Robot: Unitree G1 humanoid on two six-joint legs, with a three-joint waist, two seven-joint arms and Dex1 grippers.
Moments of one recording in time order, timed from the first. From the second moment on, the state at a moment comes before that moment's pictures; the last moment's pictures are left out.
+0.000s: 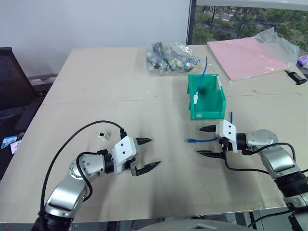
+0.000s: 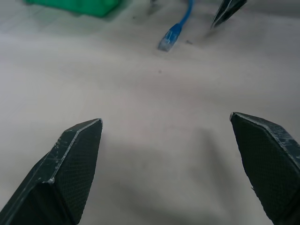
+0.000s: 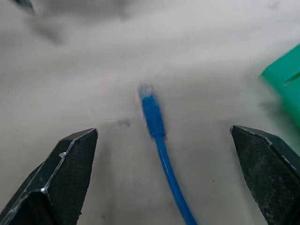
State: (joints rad) left arm 0.09 0.72 -0.06 -0.36 -0.30 0.18 -0.96; right arm -0.30 -0.62 0.22 0.05 0.20 0.12 1.13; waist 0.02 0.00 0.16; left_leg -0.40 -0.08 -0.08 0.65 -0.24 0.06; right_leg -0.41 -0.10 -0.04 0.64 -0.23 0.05
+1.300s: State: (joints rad) left arm -0.38 0.51 -0.36 0.07 -0.11 0.08 -1.12; right arm 0.14 -0.66 -0.16 -0.33 0.42 0.23 1.07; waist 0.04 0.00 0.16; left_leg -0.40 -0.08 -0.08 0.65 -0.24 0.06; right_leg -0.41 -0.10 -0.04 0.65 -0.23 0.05
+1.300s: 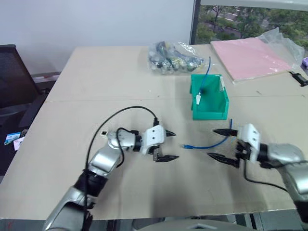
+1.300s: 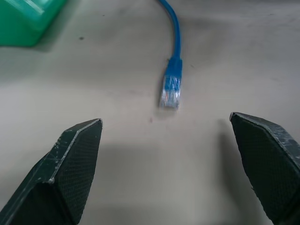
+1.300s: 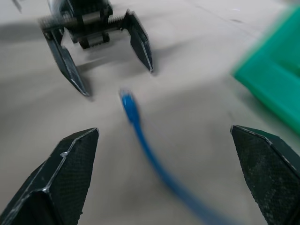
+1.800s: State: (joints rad) left arm -0.49 0.42 -0.42 0.25 -0.07 -0.08 -1.17; right arm 0.22 -0.73 -0.25 -0.36 0.53 0.15 1.20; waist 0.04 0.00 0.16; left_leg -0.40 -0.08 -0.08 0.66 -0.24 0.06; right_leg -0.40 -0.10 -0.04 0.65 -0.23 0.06
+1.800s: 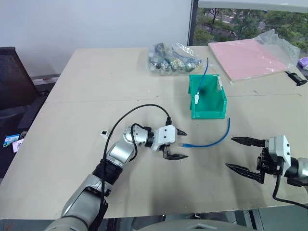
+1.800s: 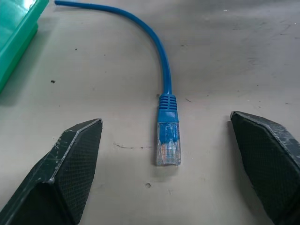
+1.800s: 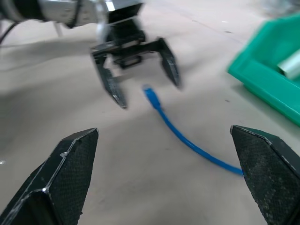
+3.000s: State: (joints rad) left arm -0.50 0.19 -0.06 0.05 -0.77 0.92 -1.00; right arm 0.13 -0.30 -0.12 -0.55 1.02 0.64 0.56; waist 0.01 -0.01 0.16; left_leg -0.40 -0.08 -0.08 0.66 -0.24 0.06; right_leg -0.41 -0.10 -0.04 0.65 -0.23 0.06
